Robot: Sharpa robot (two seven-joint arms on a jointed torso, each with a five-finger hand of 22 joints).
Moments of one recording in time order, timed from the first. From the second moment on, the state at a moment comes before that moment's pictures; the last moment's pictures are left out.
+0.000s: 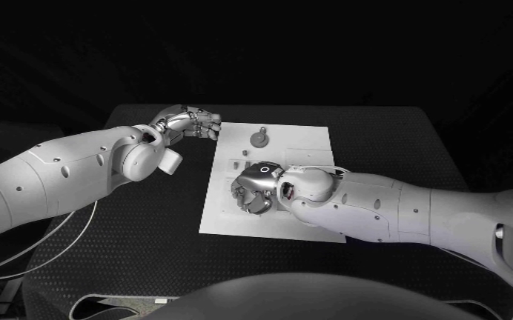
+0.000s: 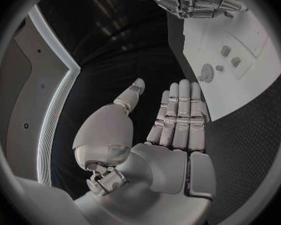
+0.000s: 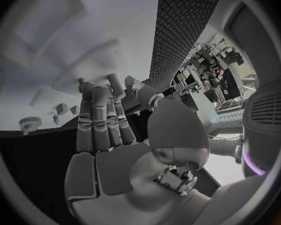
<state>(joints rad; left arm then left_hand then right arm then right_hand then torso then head) 1.19 -0.73 -0.19 1.18 -0.21 -0.05 0.26 0.93 -0.04 0.39 -0.29 0.05 0.79 0.17 0.40 0.48 1.13 0.12 0.11 0.33 1.03 0.07 0.32 0.89 0.02 0.93 -0.02 0.07 0.86 1.00 -0.45 -0.17 1.31 -1.73 -0.24 0.00 1.08 -0.13 0.65 -0.28 0.10 0.84 0.17 0.31 0.43 1.07 0.12 0.16 0.22 1.20 0.01 0.98 0.80 0.25 1.02 0.10 0.55 1.31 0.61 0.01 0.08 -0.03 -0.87</state>
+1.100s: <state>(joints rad) 1.19 -0.74 -0.19 1.18 -0.21 -0.04 0.26 0.93 -0.04 0.39 -0.29 0.05 0.80 0.18 0.40 0.48 1.13 0.12 0.11 0.33 1.03 0.07 0.32 0.89 0.02 0.93 -0.02 0.07 0.85 1.13 -0.76 -0.09 1.45 -1.24 -0.26 0.02 0.98 -0.11 0.53 -0.23 0.10 0.86 0.14 0.35 0.51 1.04 0.04 0.79 0.75 1.16 -0.07 1.13 0.81 0.25 1.00 0.09 0.63 1.31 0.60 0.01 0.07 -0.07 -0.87</state>
